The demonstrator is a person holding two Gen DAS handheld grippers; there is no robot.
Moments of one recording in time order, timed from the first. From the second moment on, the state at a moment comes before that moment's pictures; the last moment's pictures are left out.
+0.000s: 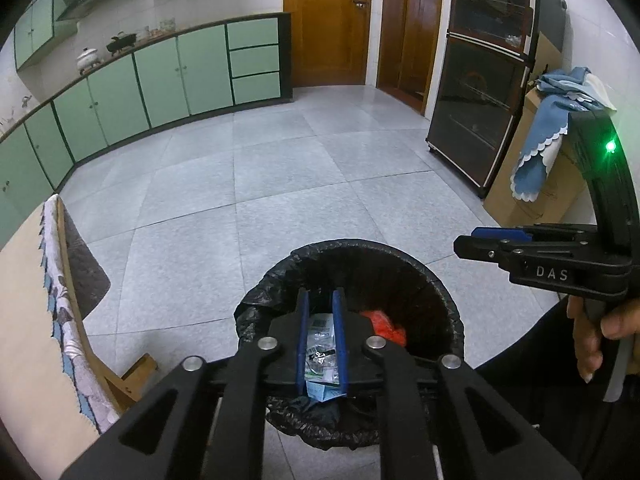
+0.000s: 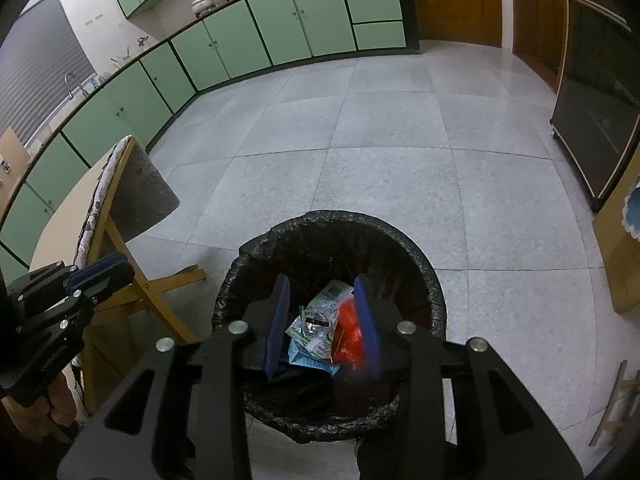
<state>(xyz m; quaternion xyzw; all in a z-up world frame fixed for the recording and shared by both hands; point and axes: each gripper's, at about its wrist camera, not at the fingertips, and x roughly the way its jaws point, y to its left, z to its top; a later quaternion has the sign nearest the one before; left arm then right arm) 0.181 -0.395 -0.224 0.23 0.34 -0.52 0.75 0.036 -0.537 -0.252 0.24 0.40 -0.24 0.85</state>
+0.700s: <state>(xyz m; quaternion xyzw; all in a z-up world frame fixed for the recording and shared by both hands) 0.172 -0.353 -0.184 0.21 0.32 -0.47 0.80 0.024 -0.503 -0.220 0.21 0.40 -0.24 0.86</state>
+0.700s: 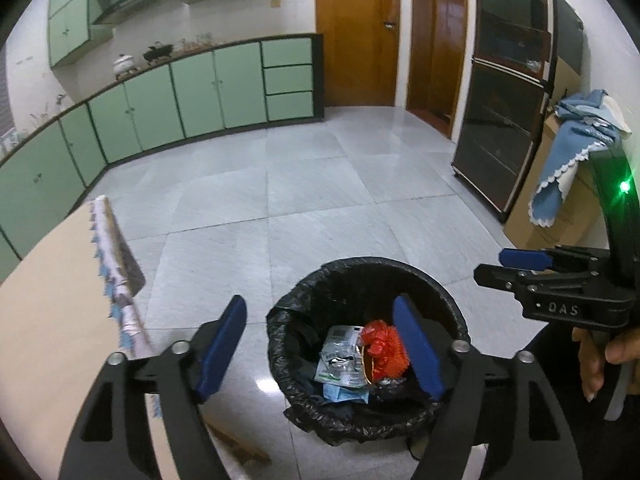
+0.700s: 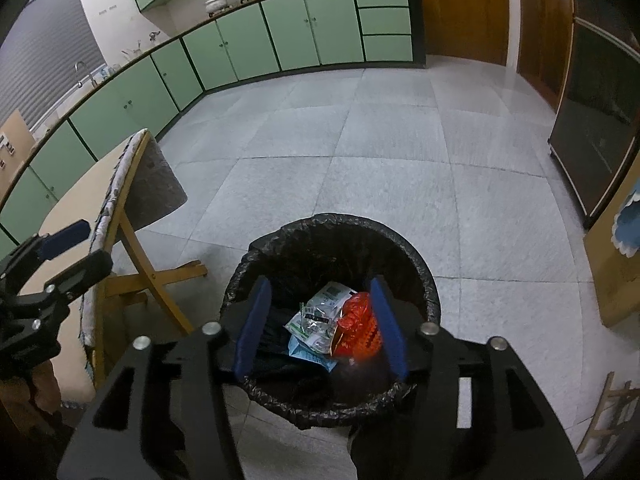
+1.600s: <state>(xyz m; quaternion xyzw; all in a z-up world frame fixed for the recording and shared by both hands) 0.108 -0.175 -0.053 0.13 0.27 -0.29 0.91 0.000 -0.362 -0.074 0.08 0.32 -0.23 0.91</state>
